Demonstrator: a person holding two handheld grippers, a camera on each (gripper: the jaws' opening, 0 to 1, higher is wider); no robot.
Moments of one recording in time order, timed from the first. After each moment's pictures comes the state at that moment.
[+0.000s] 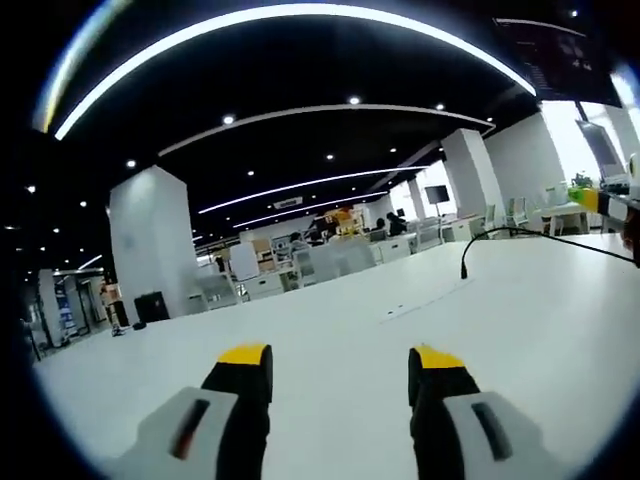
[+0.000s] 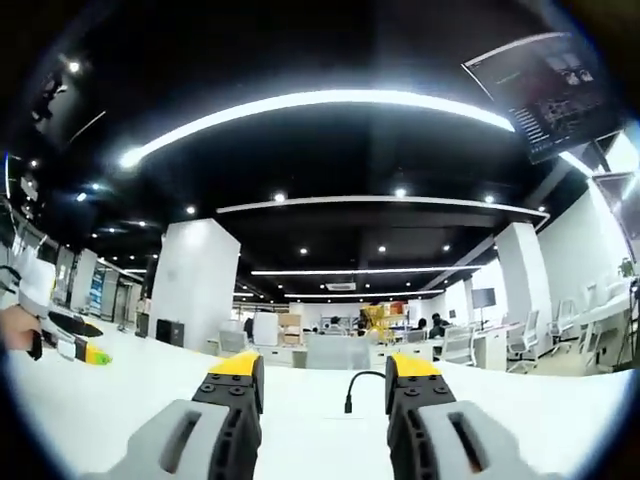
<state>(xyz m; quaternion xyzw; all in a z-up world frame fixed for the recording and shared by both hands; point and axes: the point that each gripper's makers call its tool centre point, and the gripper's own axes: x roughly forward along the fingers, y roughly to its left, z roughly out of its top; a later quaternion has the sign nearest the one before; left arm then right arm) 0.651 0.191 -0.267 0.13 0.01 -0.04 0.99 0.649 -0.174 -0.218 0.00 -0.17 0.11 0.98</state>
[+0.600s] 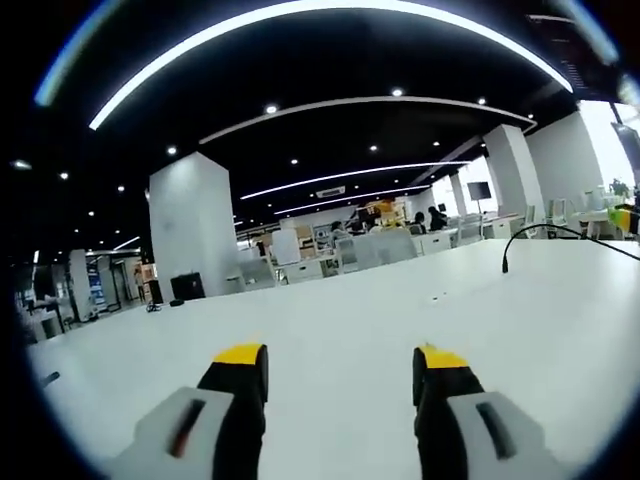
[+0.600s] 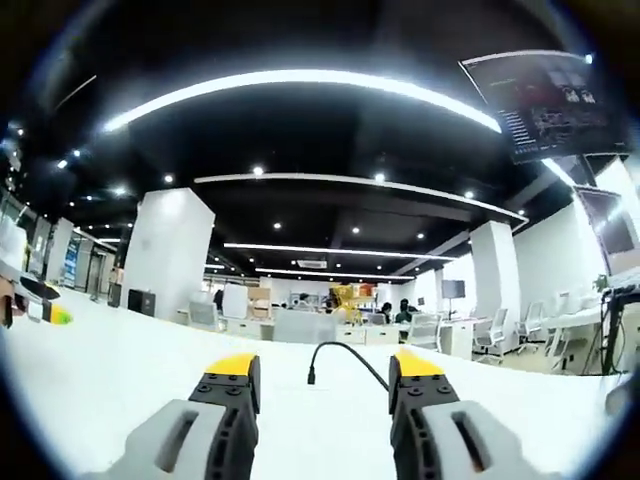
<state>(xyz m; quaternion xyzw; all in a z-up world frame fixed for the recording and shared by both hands) 0.633 0.242 -0.274 0.10 0.02 0.05 0.99 0.655 -0.201 -0.247 -0.04 -0.11 0.04 0.99</state>
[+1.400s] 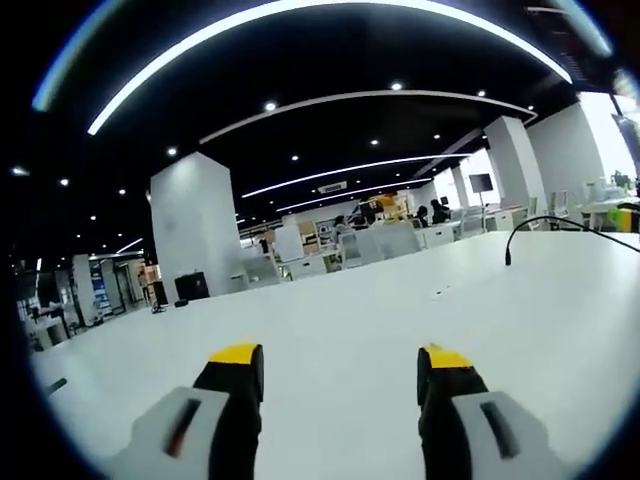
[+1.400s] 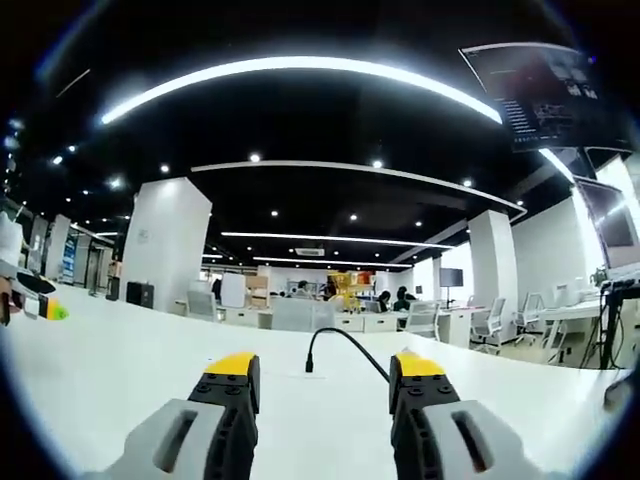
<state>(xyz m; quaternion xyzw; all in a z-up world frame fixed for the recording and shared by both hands) 0.631 0.239 -0.273 0.11 0.03 0.06 0.99 0.656 -0.208 -0.253 -0.03 -0.10 0.04 0.99</state>
